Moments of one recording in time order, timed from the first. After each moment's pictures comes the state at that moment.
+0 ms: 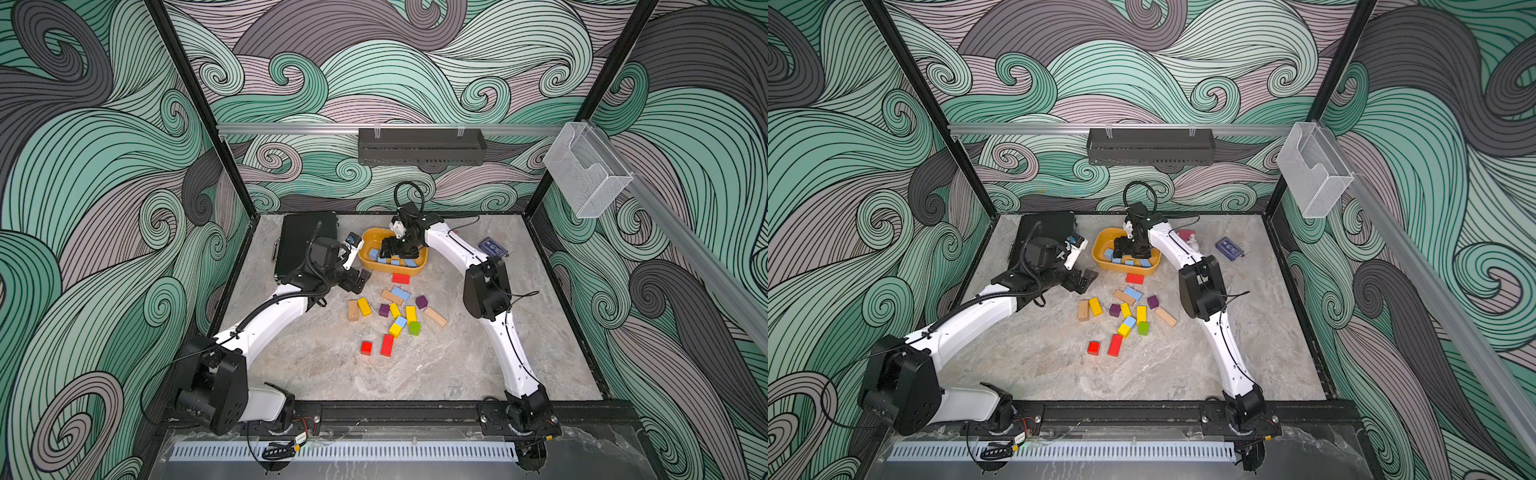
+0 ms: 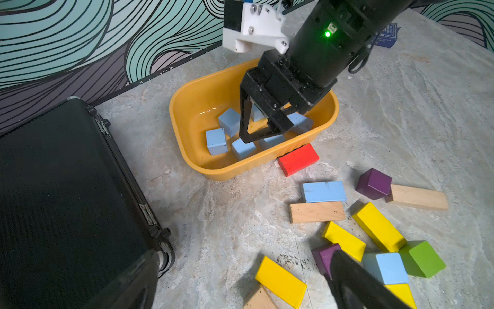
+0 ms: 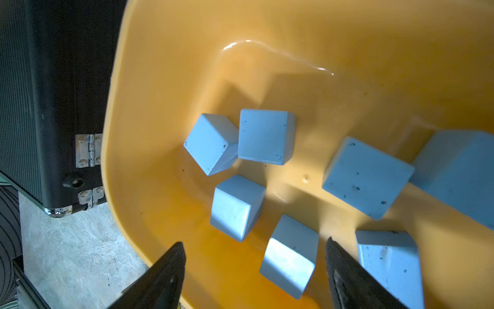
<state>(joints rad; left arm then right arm) -0.39 1.36 0.95 -0.26 0.12 0.15 0.49 2.49 2.28 -0.93 -0.32 0.30</state>
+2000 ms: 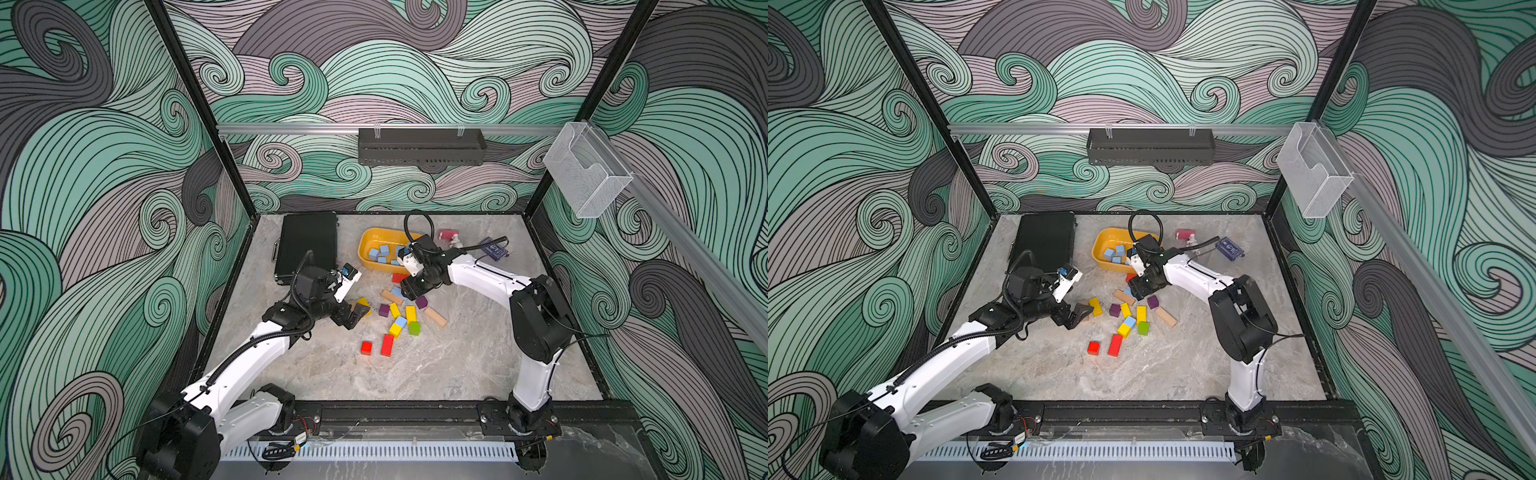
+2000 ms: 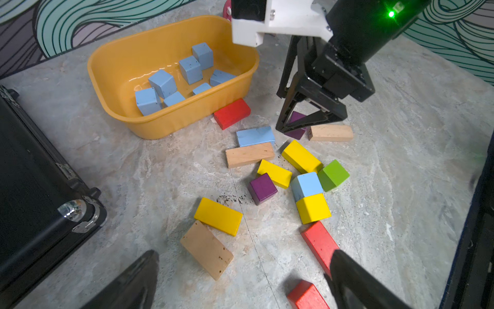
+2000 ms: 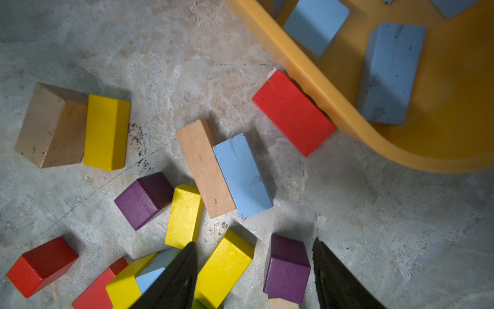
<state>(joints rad) -0.42 1.06 0.68 -0.32 0.32 0.18 0.60 1.89 1.37 -0.68 -0.13 -0.03</state>
